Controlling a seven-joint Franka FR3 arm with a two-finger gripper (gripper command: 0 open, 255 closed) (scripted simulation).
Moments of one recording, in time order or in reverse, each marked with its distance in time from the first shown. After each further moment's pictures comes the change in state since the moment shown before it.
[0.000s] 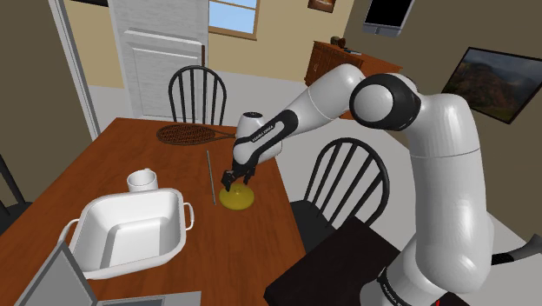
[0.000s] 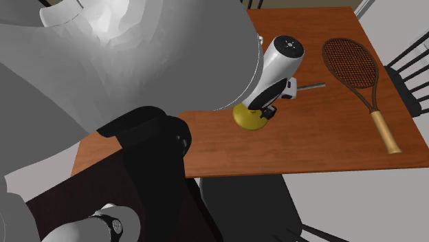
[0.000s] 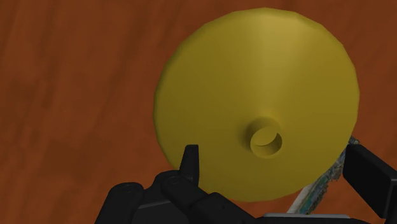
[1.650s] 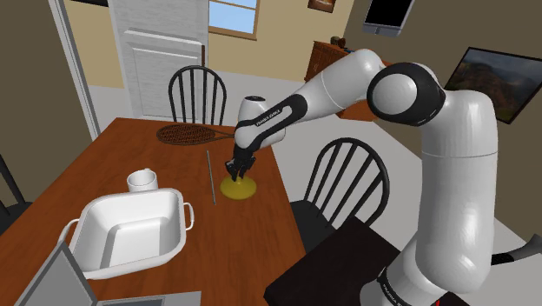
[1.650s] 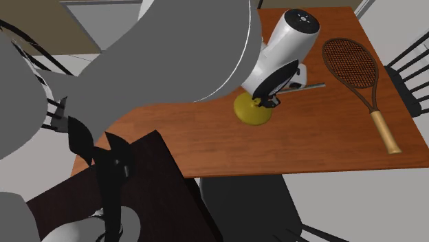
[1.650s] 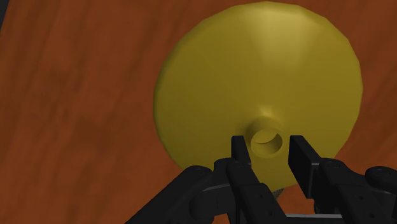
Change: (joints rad) arm -0.008 -0.114 0.010 -0.010 0.011 -0.104 -0.003
